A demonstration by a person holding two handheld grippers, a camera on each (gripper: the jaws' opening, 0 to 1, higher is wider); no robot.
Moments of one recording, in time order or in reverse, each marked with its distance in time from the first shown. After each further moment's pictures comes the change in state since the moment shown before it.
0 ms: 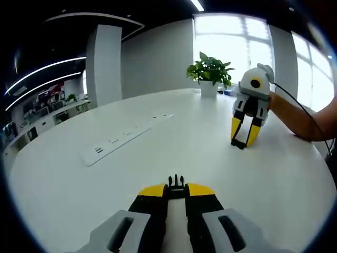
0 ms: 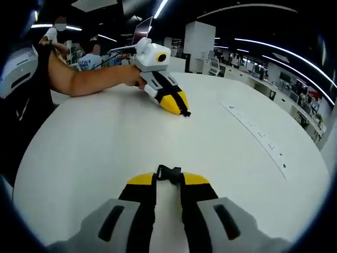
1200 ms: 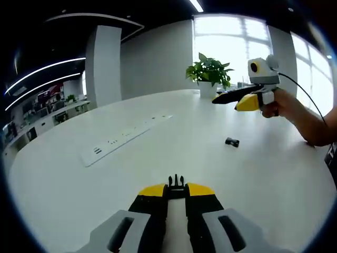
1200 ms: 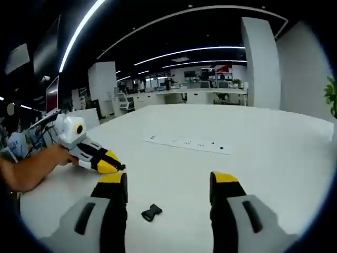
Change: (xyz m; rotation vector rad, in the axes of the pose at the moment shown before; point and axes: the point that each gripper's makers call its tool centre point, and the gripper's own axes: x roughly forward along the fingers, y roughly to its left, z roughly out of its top) left arm 0.002 -0.002 0.001 0.001 -0.009 -0.006; right arm -0.059 -0.051 0.029 0.574 -0.274 -0.737
